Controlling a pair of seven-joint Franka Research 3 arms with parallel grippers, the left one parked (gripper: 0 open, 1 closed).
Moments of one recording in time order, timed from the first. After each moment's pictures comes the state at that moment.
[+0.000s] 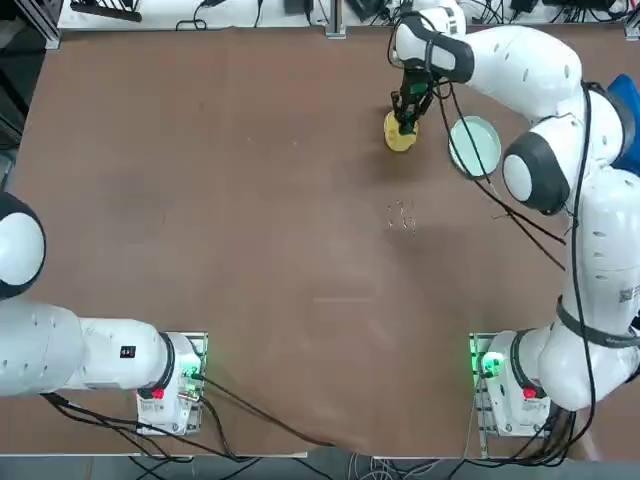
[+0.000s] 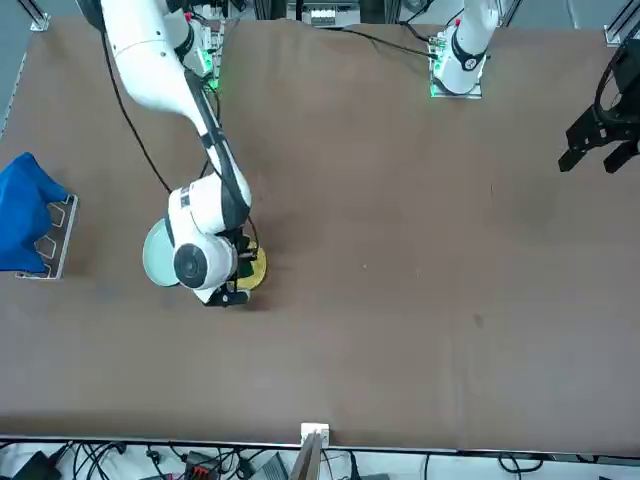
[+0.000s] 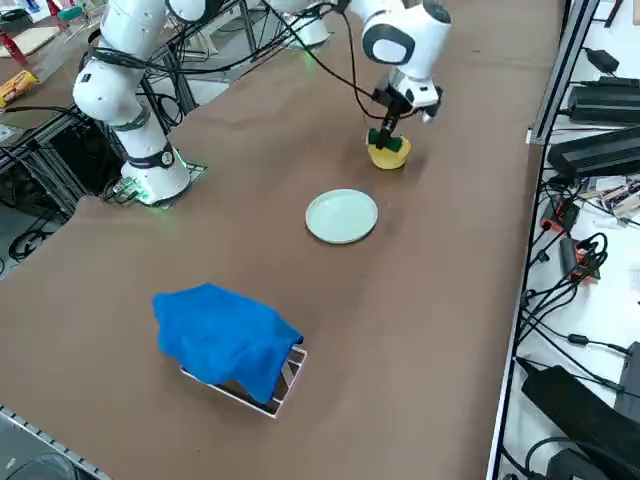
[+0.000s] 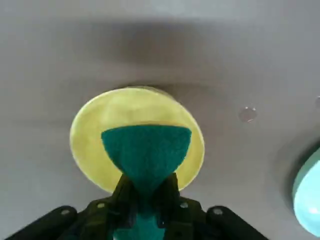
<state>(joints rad) 0.44 0.79 -0.09 -1.33 0.21 1.82 0.22</state>
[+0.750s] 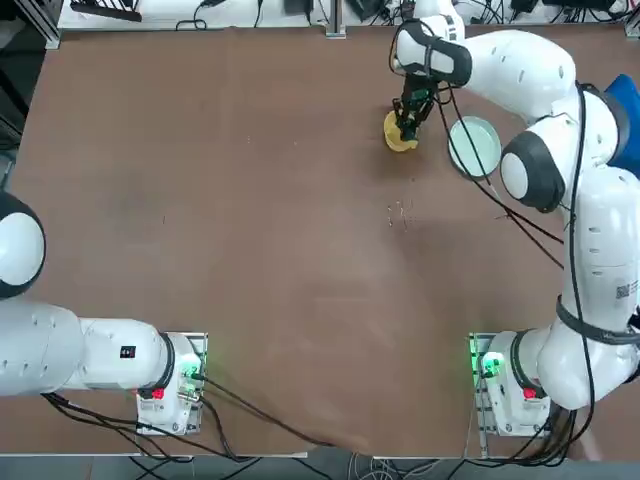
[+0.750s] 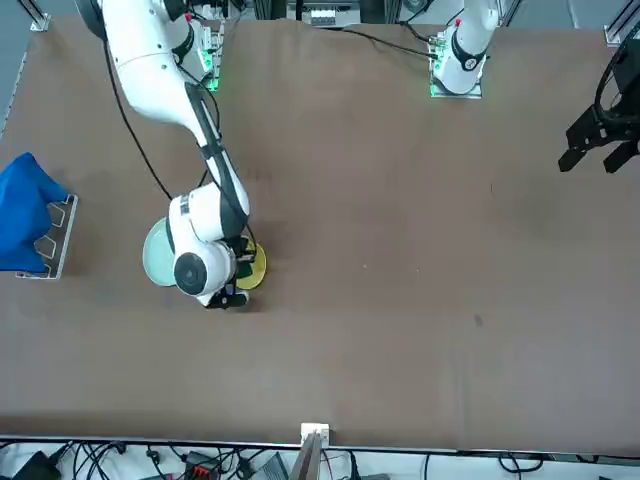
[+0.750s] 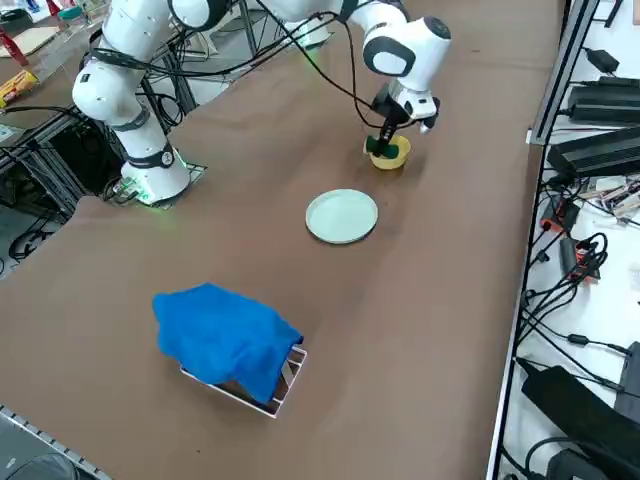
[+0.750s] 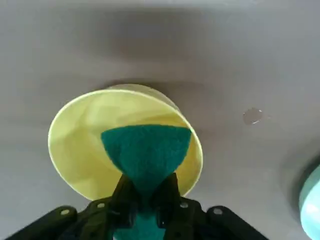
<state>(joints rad) 0.44 0.82 -0.08 -1.33 0.22 1.82 0.21</state>
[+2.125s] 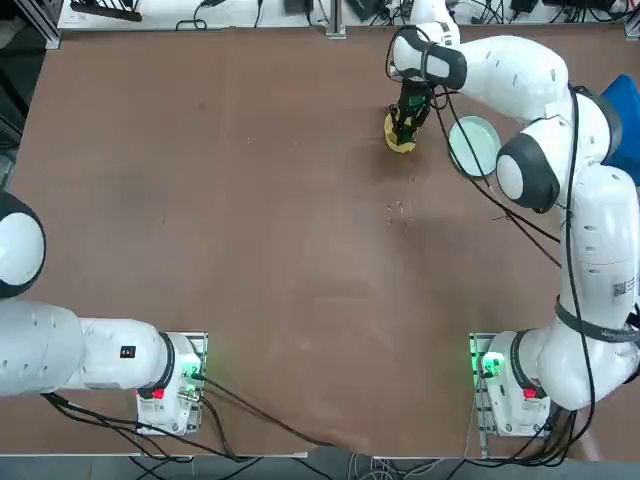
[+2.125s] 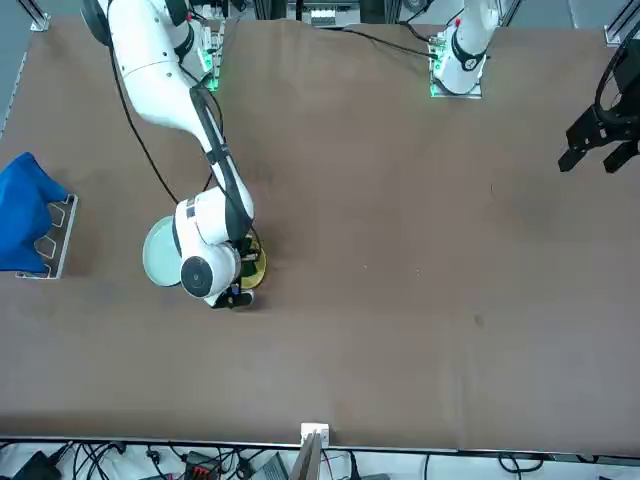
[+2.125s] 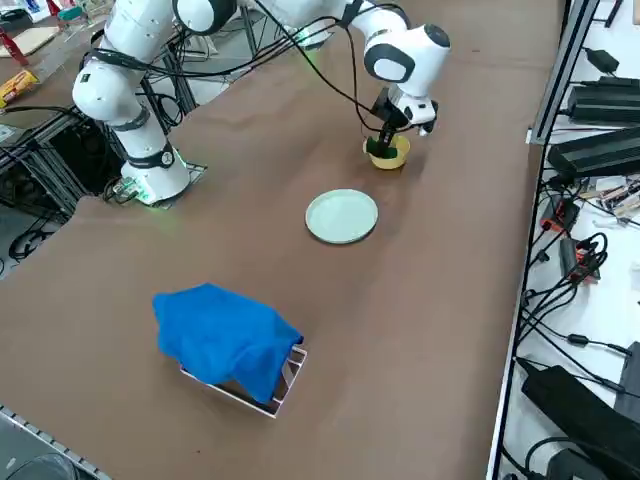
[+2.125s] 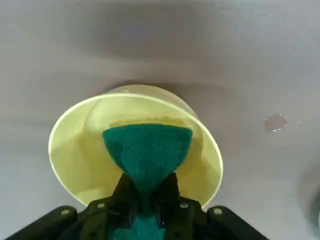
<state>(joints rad) 0.44 0.86 -0.08 -1.32 0.23 1.82 0.18</state>
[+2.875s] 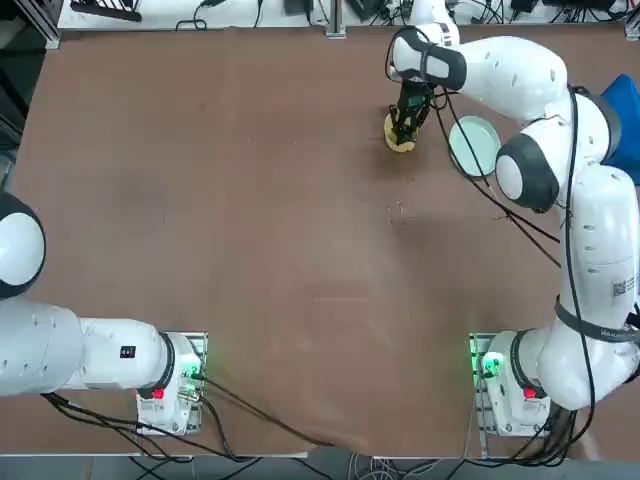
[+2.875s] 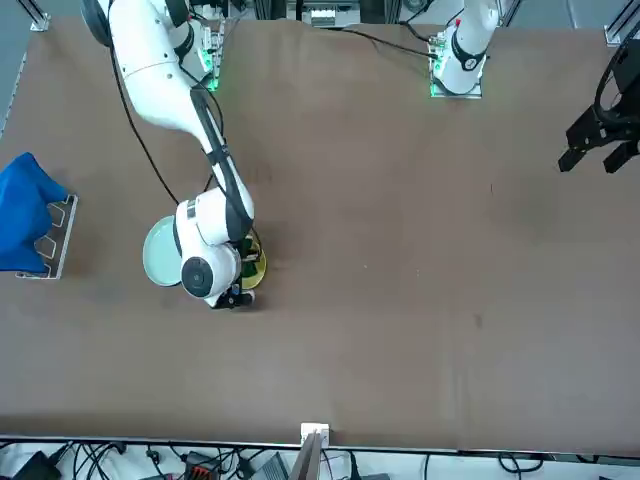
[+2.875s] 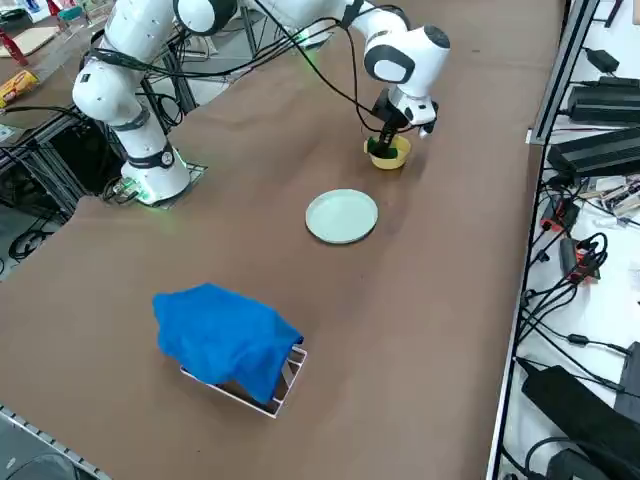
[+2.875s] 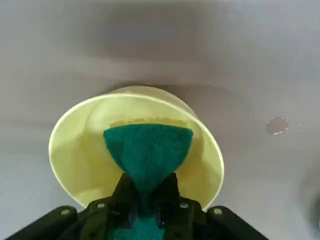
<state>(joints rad) 0.44 0.86 -0.08 -1.32 0.23 1.83 0.18</state>
